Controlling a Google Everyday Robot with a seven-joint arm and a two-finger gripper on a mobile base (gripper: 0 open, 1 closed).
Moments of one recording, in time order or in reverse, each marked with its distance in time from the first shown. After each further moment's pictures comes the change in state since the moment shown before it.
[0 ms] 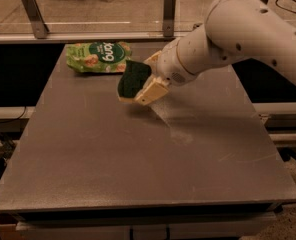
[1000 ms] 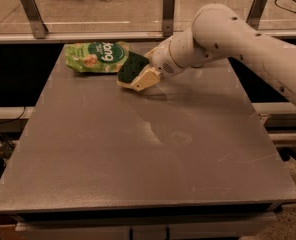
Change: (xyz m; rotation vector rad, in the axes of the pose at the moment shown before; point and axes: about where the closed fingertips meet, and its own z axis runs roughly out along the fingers) arm 0.016 -0.070 0.061 0.050 -0.050 0.129
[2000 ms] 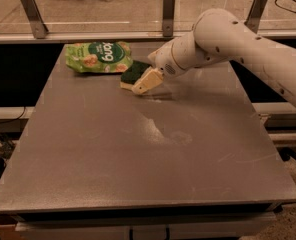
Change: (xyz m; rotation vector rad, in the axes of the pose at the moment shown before) arm 0.012 -0.011 0.004 0.033 0.001 0.058
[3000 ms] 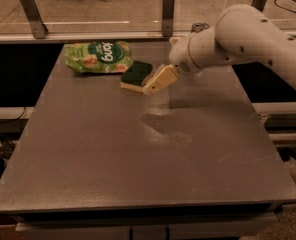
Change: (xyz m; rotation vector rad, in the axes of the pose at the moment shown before) arm -0.002 -0.005 -0.041 0.069 -0.044 -0.011
